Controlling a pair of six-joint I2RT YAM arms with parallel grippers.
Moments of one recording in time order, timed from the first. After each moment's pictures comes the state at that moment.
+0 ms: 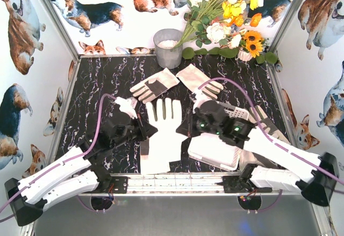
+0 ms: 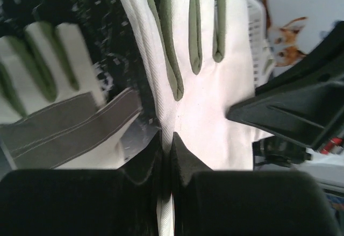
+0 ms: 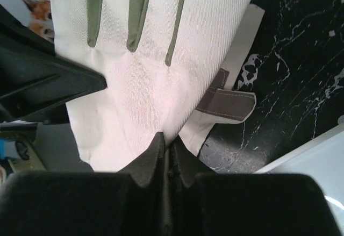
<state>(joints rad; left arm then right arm) -0.85 0.75 0.69 -0.36 -0.07 -0.90 0.86 1.02 0.87 -0.38 -0.14 0.68</state>
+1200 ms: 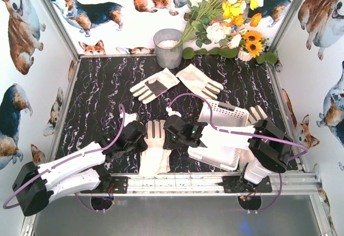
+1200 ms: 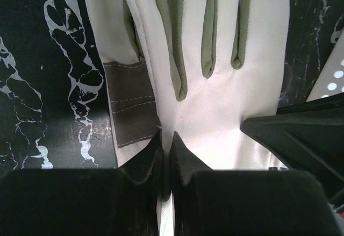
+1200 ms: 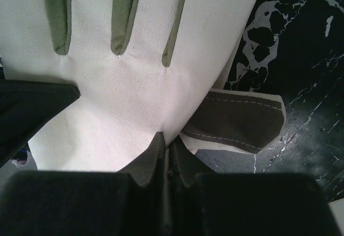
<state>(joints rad) -0.85 0.93 0.52 -0.53 -0.21 -0.98 1.05 1.57 0.89 -0.22 0.00 0.82</state>
